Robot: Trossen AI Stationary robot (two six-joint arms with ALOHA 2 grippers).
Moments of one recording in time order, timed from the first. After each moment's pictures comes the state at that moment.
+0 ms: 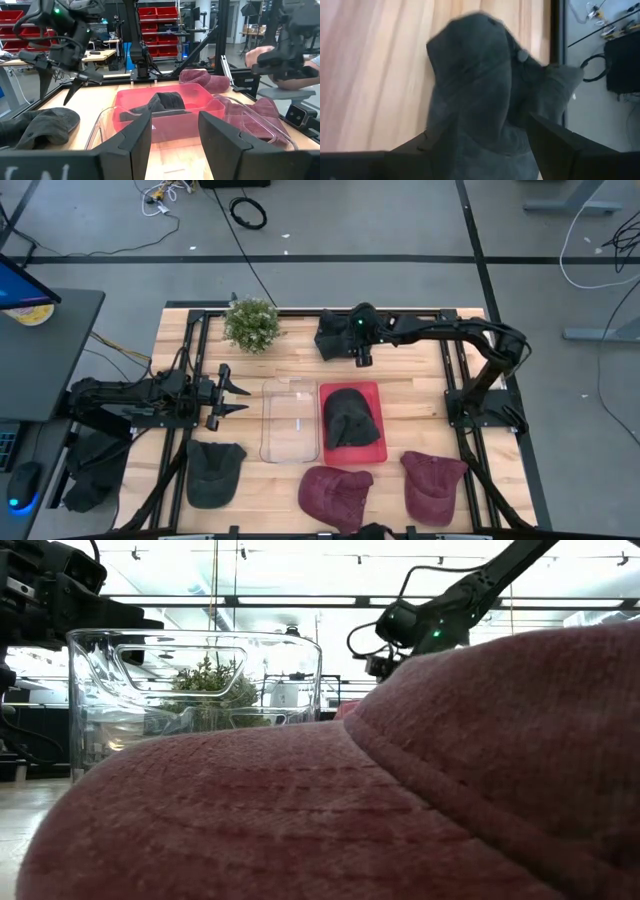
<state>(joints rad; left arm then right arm) -0.03 0.05 0.01 0.06 0.06 0.03 -0.49 1.70 1.06 -0.26 0.02 -0.74</state>
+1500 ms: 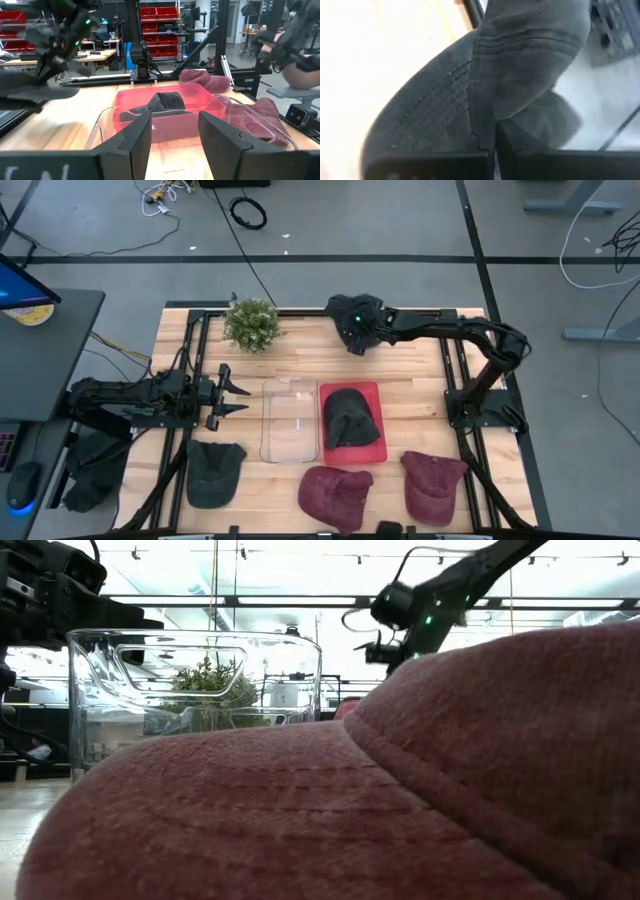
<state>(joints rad) -0.03 0.05 0.01 0.06 0.06 0.03 -0.44 1.66 1.15 -0.38 0.39 -0.30</state>
